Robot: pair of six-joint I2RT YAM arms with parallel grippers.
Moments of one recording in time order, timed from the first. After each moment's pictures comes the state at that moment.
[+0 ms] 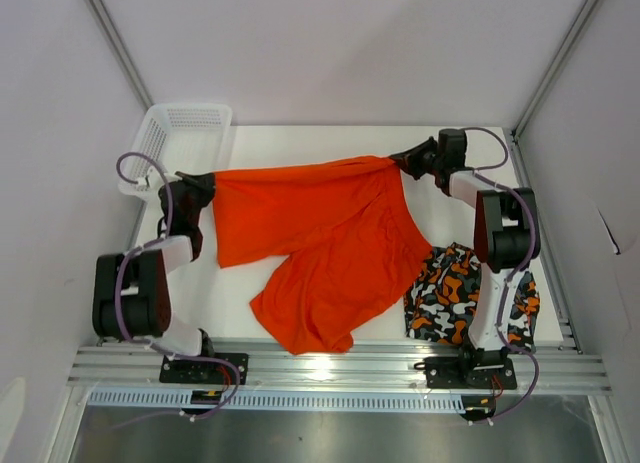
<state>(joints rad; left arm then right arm) 0.12 1.48 0.61 0.71 0.00 -0.87 0.09 2.08 1.41 0.17 -0.41 1.15</state>
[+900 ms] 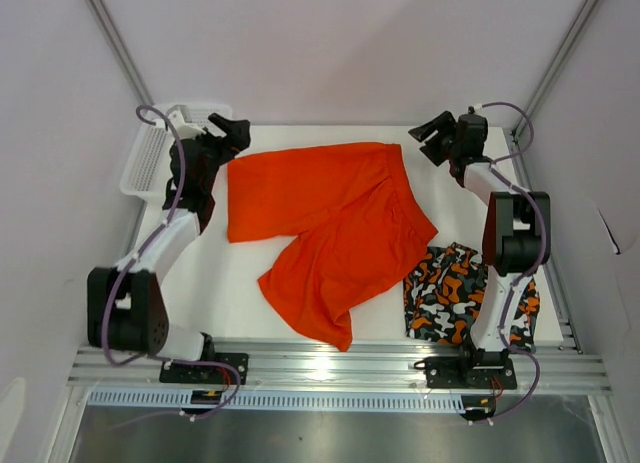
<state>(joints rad) -0.06 1.50 0.99 0.50 -0.02 -0.65 0.02 2.11 1.54 0.20 -0.28 0.93</state>
